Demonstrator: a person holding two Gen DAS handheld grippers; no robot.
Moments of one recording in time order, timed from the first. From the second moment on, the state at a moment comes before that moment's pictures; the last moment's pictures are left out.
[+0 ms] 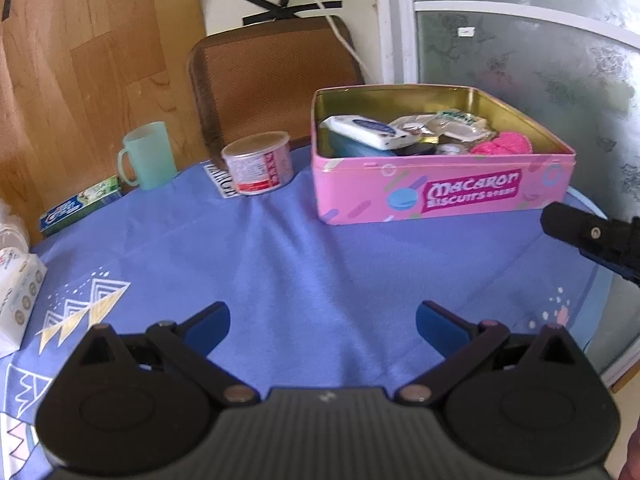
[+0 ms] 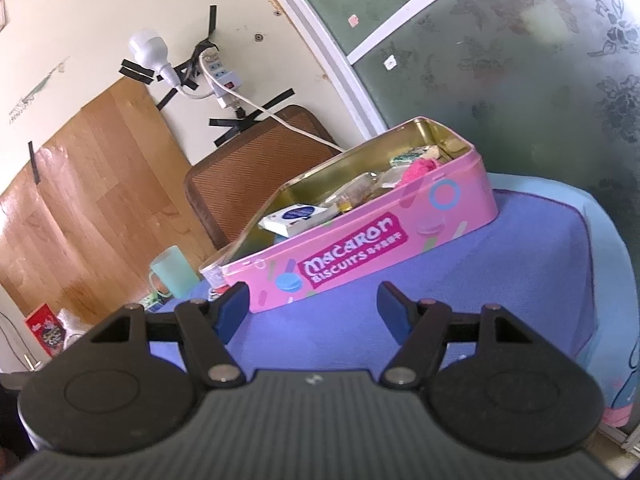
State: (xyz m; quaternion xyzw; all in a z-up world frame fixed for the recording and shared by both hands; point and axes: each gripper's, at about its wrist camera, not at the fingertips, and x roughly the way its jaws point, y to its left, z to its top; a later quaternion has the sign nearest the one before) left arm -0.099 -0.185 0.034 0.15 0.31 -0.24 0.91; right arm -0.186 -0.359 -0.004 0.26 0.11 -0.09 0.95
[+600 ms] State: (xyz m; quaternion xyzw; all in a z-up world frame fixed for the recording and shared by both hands) left arm -0.099 -0.185 0.034 0.15 0.31 -0.24 0.91; right arm -0.189 -0.363 -0.008 0.26 0.11 -0.10 0.96
